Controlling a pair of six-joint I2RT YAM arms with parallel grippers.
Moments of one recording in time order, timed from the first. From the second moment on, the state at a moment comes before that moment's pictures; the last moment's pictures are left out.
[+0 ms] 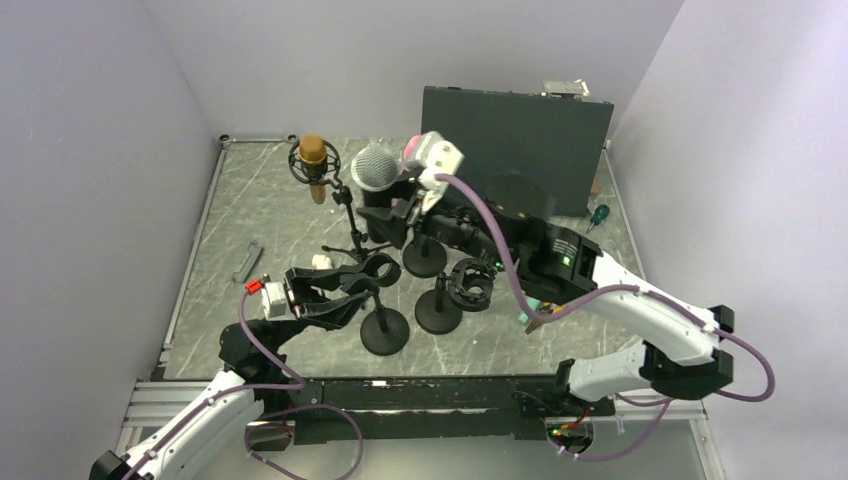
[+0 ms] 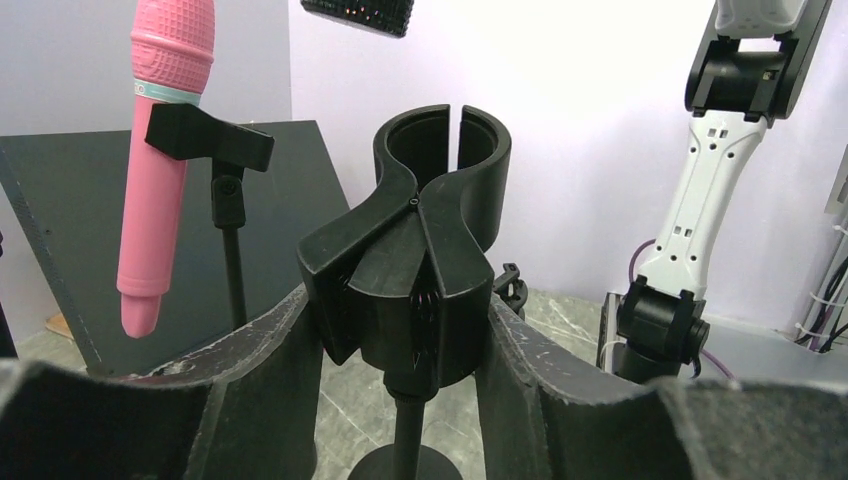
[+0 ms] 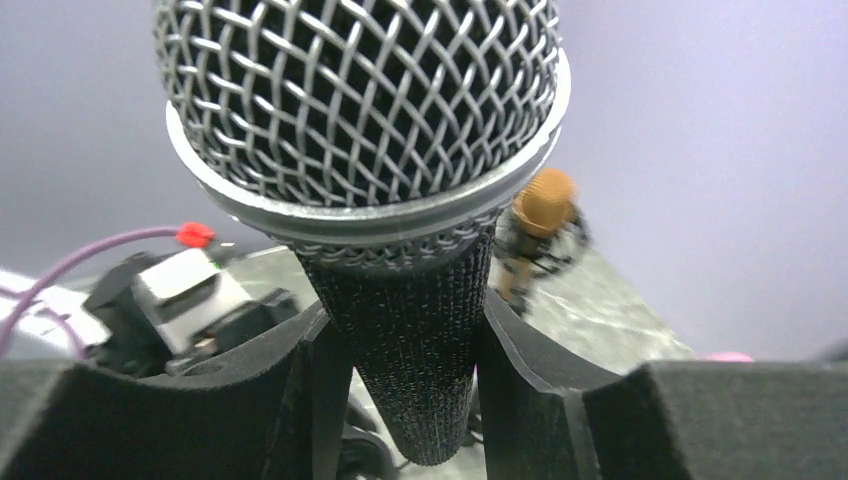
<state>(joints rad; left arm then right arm) -0.56 0.41 0.05 0.97 0.49 -0.38 1.19 1.33 1.69 -0.28 0.02 -0.12</state>
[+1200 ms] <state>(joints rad) -0.56 0.36 0.15 0.60 0.49 -0.35 0.10 1.36 0.91 -0.63 0.00 0.65</state>
